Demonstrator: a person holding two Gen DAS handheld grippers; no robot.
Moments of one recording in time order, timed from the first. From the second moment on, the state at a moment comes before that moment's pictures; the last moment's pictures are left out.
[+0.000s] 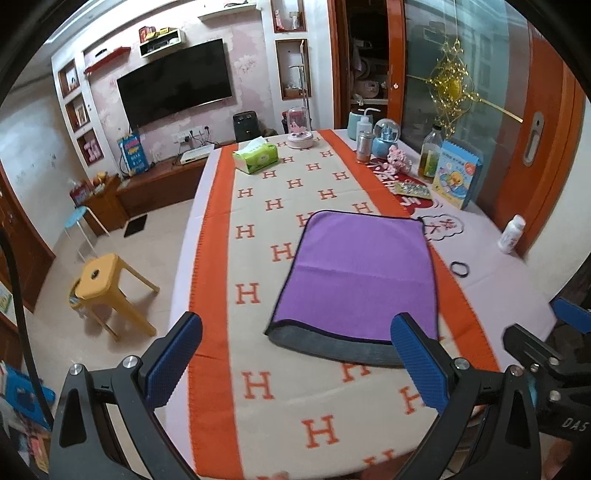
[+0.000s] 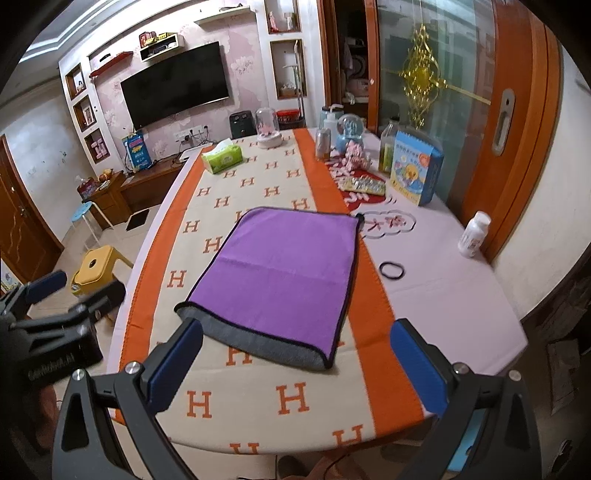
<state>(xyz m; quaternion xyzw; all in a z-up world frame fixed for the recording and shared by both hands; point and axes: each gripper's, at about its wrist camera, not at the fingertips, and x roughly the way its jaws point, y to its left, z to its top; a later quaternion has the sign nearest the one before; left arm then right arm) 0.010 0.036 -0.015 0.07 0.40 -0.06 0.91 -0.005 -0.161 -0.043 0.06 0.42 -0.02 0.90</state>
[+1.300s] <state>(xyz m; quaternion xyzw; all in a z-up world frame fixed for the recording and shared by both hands) 0.183 0.035 -0.233 0.20 0.60 -0.32 0.71 0.089 -0.210 -0.237 0.06 0.57 0.20 0.79</state>
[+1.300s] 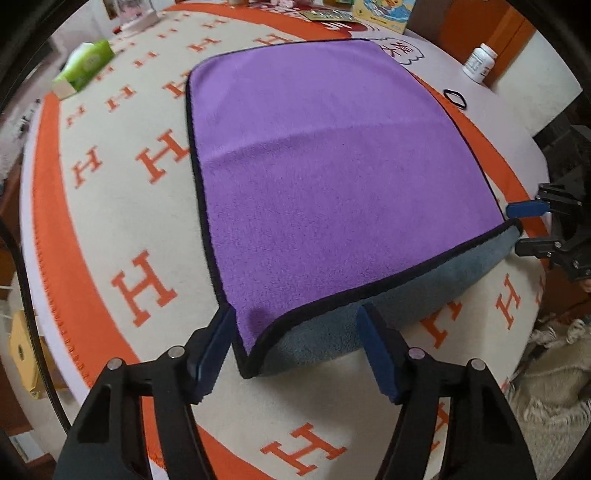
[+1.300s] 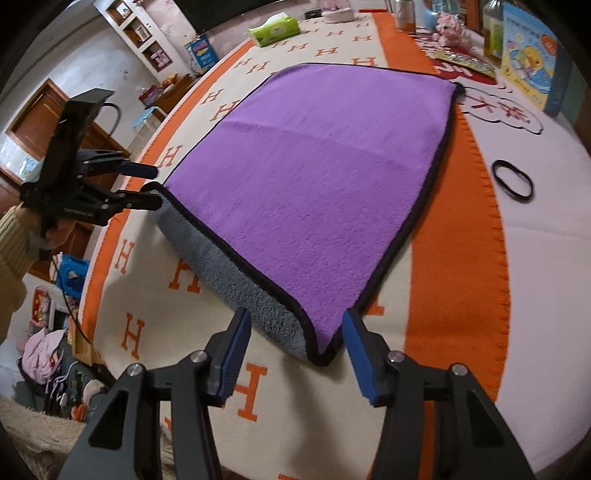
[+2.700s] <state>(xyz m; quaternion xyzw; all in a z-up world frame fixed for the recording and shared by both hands) 0.189 0.022 -0.206 0.26 0.57 -0.30 0.72 0.114 -0.206 -0.215 0.04 0.55 0.21 0.81</state>
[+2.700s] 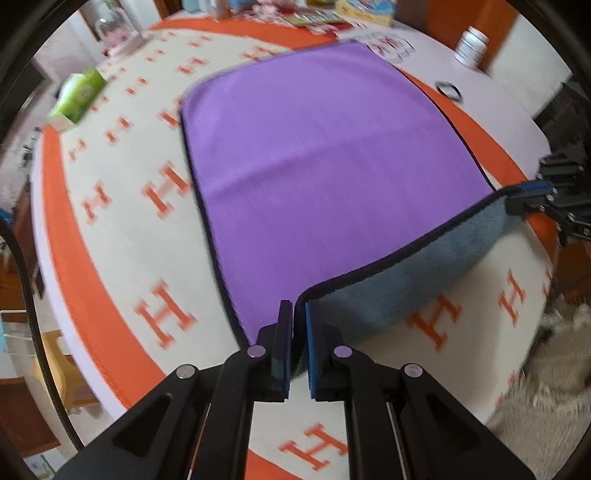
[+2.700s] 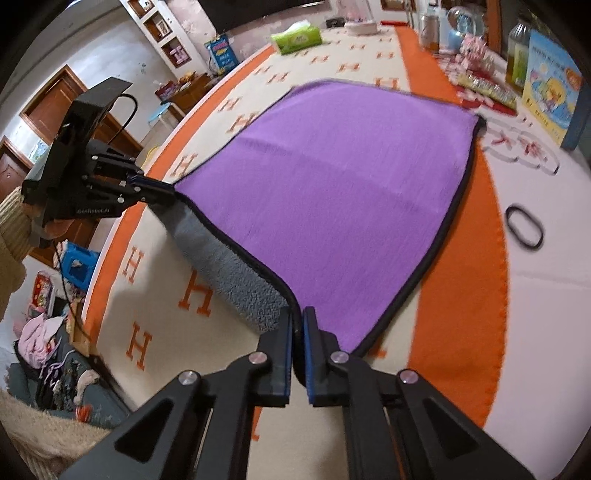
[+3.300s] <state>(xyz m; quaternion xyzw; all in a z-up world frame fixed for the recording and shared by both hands) 0.351 -0.057 -0.181 0.22 0.51 -0.17 0.81 0.269 -0.265 -0.184 0.05 0.47 0.09 0.87</state>
